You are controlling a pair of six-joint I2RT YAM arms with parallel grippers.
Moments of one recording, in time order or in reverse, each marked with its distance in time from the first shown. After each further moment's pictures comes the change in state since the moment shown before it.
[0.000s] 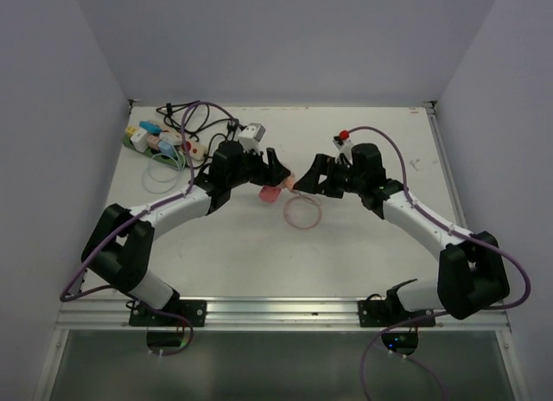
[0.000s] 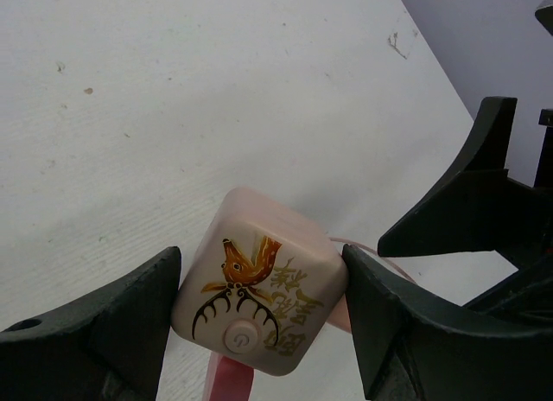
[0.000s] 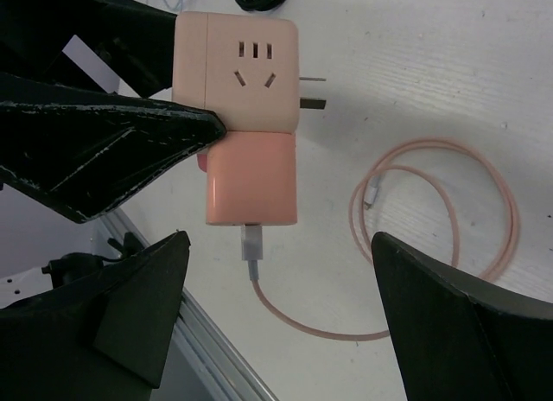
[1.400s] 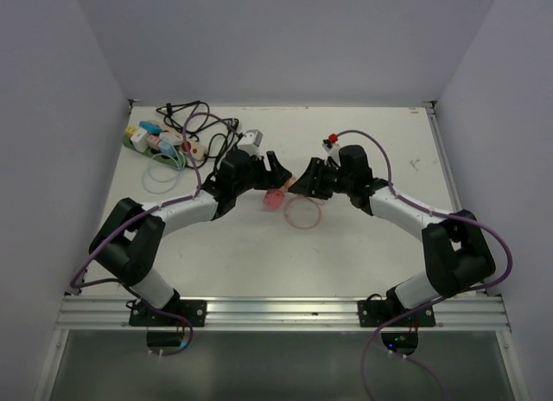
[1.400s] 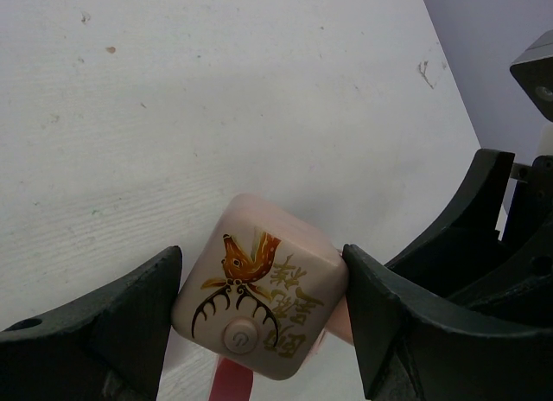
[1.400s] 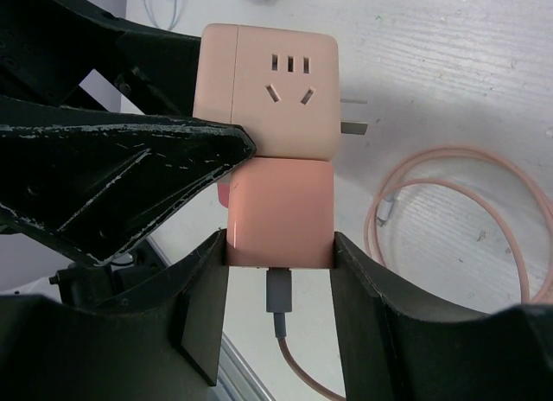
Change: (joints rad) left arm -0.032 0.060 -0.053 0.101 -0.170 -0.143; right arm 0.046 0.159 0.016 0.118 -0.029 0.074
